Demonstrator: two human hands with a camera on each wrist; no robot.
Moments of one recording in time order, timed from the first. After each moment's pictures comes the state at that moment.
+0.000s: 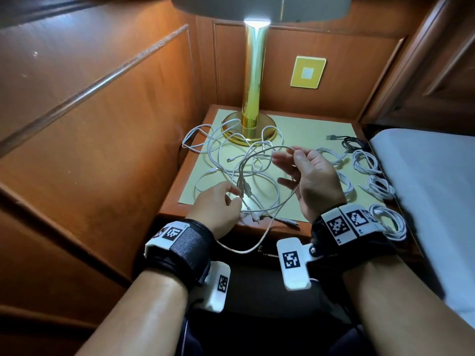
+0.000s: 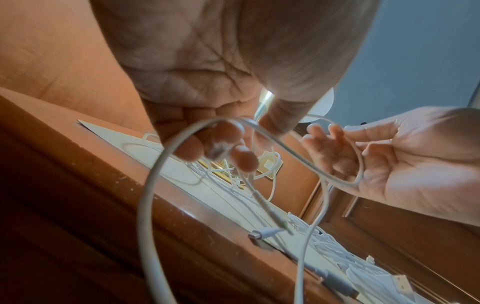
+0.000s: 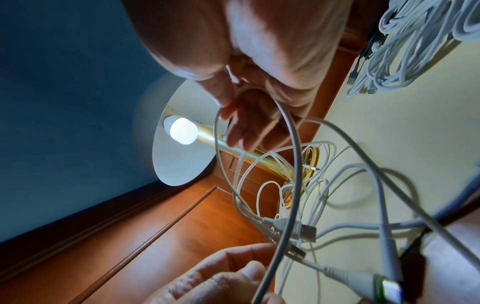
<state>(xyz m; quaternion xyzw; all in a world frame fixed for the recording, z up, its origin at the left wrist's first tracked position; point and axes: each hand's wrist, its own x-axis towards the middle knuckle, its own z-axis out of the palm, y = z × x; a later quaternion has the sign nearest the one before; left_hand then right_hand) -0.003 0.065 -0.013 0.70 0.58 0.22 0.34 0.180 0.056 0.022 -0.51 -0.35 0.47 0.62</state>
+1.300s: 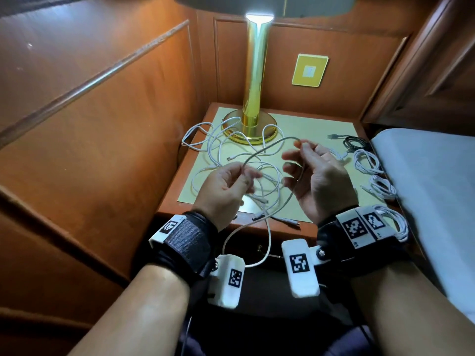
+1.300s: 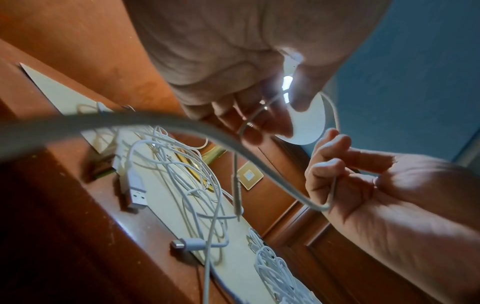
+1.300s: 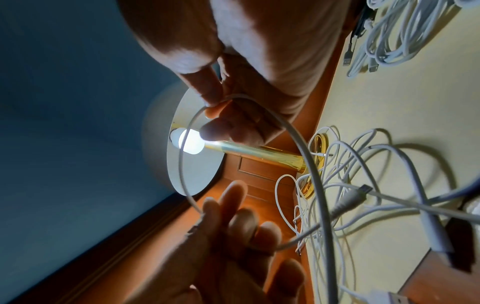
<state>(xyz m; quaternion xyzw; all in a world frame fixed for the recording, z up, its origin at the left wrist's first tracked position) 0.014 0.064 0.003 0.63 0.40 0.45 0.49 0.184 0.051 0.031 -0.41 -0.31 0.55 0.66</state>
